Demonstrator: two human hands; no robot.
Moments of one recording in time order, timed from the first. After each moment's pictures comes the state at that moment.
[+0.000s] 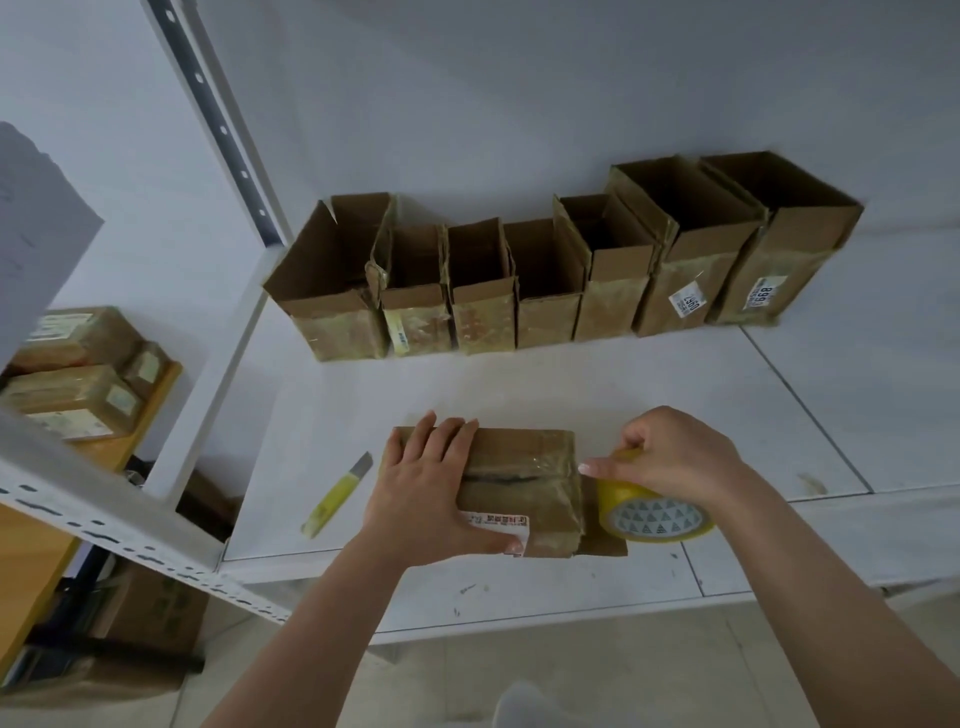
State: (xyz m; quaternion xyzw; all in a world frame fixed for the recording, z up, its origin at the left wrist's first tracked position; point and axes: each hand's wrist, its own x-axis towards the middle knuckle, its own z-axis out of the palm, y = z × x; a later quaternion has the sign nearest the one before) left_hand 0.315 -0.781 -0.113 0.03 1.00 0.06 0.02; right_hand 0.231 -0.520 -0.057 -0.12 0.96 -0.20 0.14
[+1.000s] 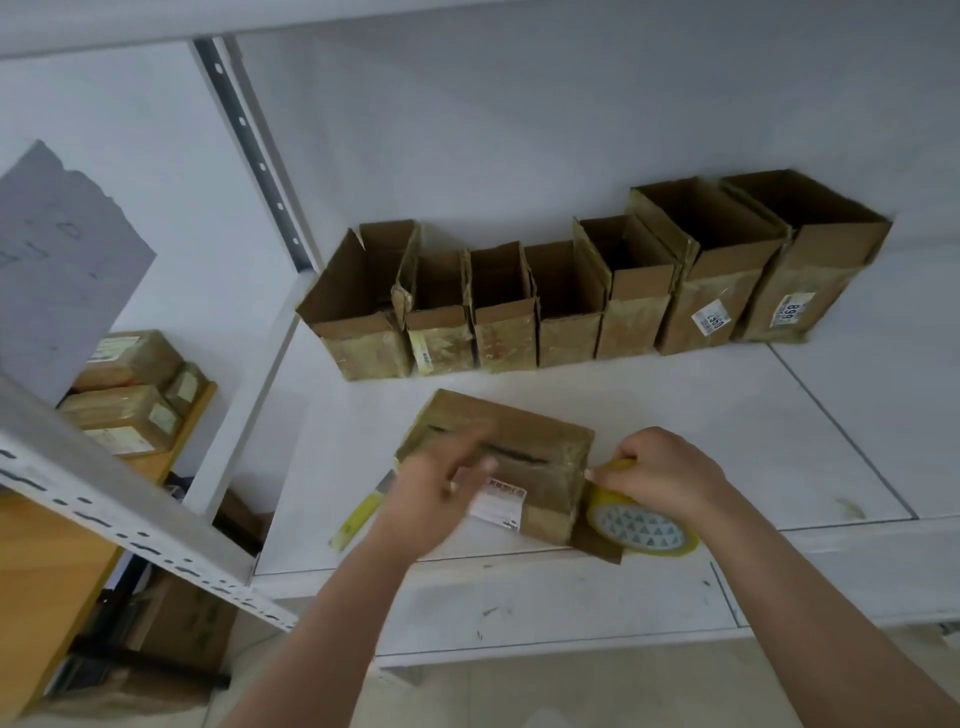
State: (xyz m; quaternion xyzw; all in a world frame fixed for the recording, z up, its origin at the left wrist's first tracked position) left_hand 0.317 -0.794 -0.093 0.05 0.90 0.41 -0.12; right_hand 0.224 -0.547 -0.074 -0.10 0.96 -0.21 0.15
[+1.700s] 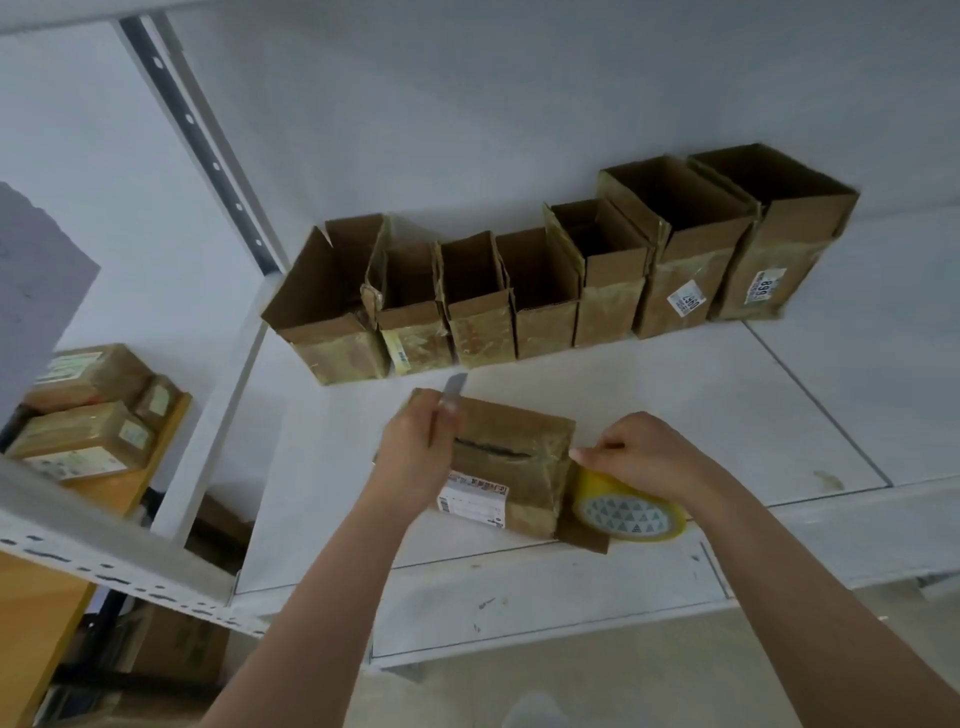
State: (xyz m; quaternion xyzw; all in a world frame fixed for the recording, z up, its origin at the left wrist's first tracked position) left_hand 0.286 -0.777 -0.056 -0.08 0.90 0.41 -0.12; right_hand 0.220 -0.543 -0.069 -0.10 0.93 -0.31 0.20
